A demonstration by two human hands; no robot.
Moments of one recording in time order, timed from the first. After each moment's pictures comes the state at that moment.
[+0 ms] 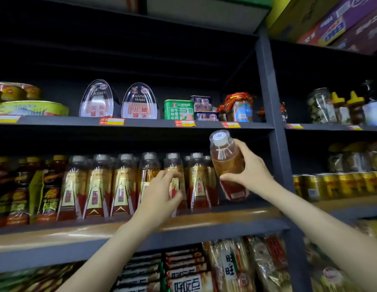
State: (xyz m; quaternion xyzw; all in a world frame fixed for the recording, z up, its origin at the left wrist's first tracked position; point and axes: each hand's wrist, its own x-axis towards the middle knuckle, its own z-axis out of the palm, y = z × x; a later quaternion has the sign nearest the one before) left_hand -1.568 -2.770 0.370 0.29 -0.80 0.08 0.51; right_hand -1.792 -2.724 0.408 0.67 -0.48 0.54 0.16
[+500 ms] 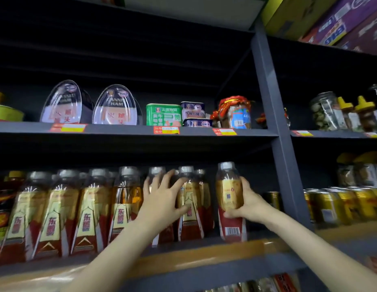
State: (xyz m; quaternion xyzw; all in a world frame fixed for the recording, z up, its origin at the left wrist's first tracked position) left_hand -1.631 -2.863 0.398 0.41 -0.78 0.29 0.36; right_hand -1.865 -2.828 0.388 0.63 -0.62 0.46 -0.05
